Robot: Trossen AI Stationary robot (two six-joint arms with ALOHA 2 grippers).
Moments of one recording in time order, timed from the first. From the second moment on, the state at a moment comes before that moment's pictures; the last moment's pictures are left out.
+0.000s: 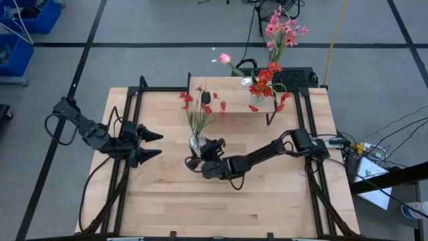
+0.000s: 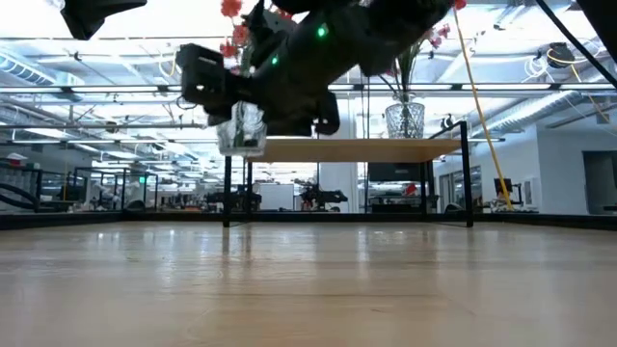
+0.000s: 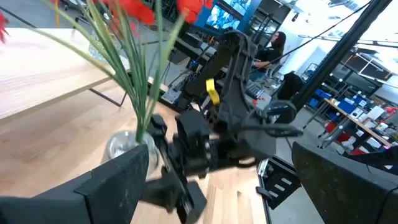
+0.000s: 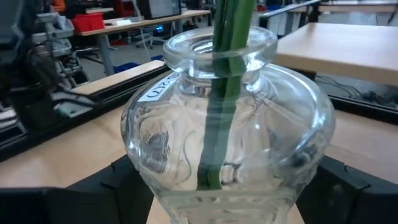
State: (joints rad) left arm -0.63 0.52 0.58 -0.16 -0.68 -0.61; right arm 0.25 2.20 1.45 0.34 1.08 0.47
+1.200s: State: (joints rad) left arm -0.63 0.52 0.58 -0.16 -0.68 -0.61; right arm -0.09 2.00 1.45 0.22 0.92 0.28
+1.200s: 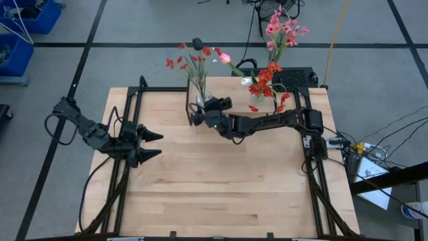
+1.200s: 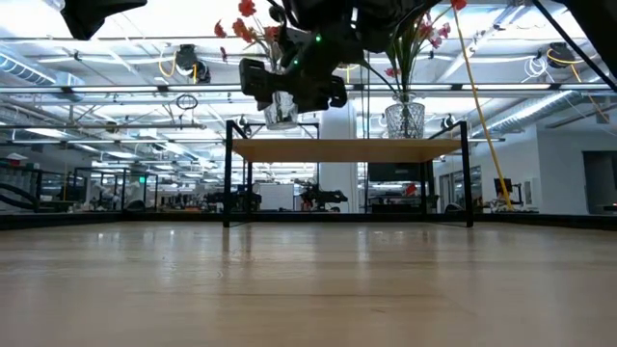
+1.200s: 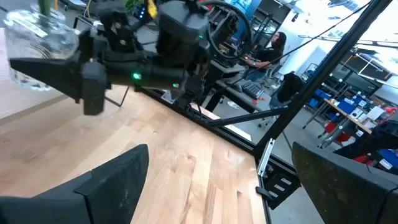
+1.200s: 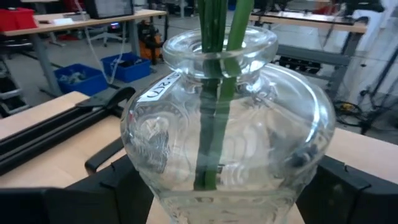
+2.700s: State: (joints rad) left arm -0.63 0.52 0.58 -0.16 -0.68 -0.61; right arm -0.20 2.00 1.14 0.69 0.77 0.20
